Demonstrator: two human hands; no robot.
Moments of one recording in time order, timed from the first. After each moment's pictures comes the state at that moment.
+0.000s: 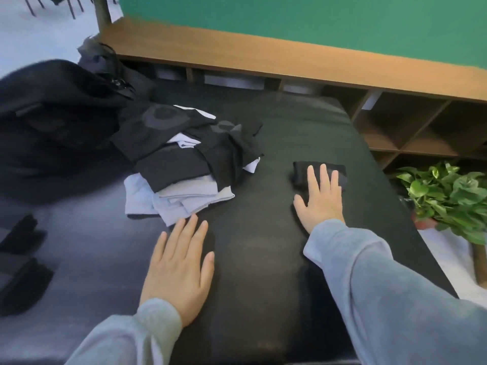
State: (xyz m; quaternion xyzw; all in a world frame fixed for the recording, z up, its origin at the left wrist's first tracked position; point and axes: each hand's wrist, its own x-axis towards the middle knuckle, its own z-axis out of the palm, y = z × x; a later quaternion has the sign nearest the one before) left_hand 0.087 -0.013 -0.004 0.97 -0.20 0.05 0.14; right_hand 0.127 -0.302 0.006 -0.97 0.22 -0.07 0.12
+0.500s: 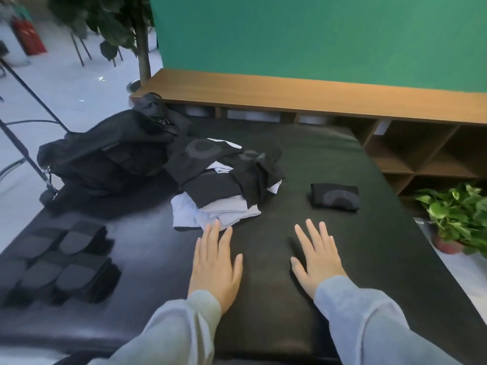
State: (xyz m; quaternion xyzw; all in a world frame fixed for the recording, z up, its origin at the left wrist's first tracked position) left_hand 0.090 -0.012 0.010 0.96 -0.16 0.07 0.21; right_hand 0.049 -0.230 0.006 -0.99 0.09 0.00 0.09
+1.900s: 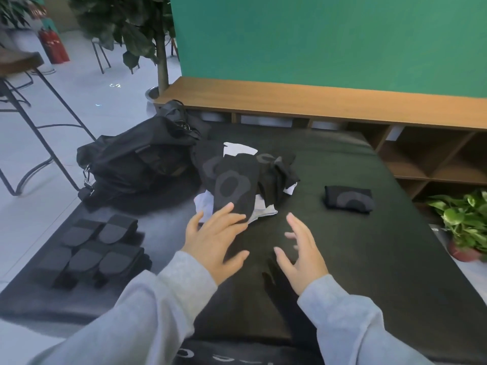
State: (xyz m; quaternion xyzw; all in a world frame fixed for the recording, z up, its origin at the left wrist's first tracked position) left_hand 0.098 0.050 0.091 0.91 -0.34 0.16 0.18; right_hand 0.045 -0.152 0.039 -0.89 0.01 -0.17 0.42
